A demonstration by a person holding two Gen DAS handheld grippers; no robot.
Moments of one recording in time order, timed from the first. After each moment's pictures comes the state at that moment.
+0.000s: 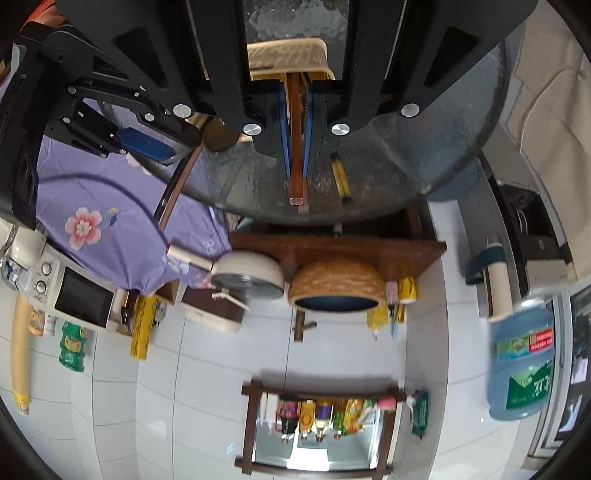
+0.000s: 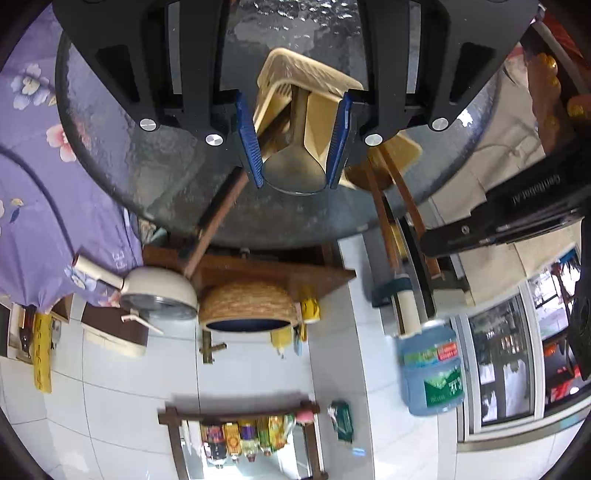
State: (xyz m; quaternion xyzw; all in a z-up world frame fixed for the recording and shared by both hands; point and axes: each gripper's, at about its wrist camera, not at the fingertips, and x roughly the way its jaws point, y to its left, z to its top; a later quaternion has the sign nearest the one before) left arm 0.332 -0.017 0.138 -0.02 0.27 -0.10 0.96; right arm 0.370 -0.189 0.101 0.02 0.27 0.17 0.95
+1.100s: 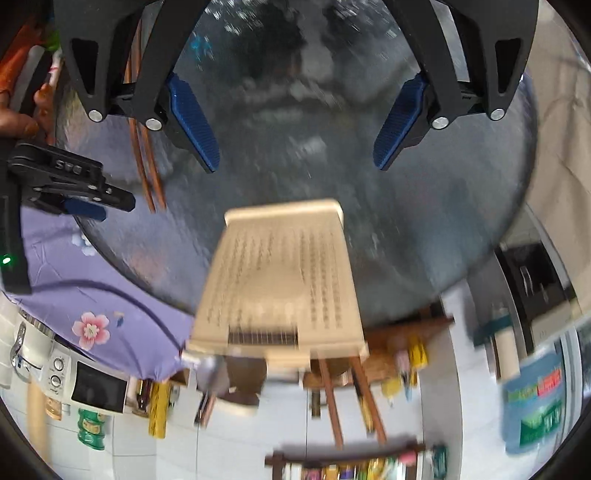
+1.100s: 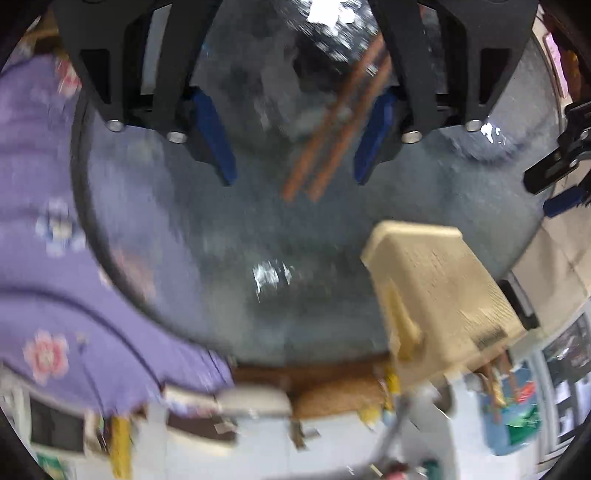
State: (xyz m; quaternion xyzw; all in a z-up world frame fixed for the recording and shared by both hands) left arm 0.237 -0.029 -0.002 0.03 0.37 -0.12 0.92; right arm 0.282 -0.275 -0.039 0.06 0.41 0.04 0.91
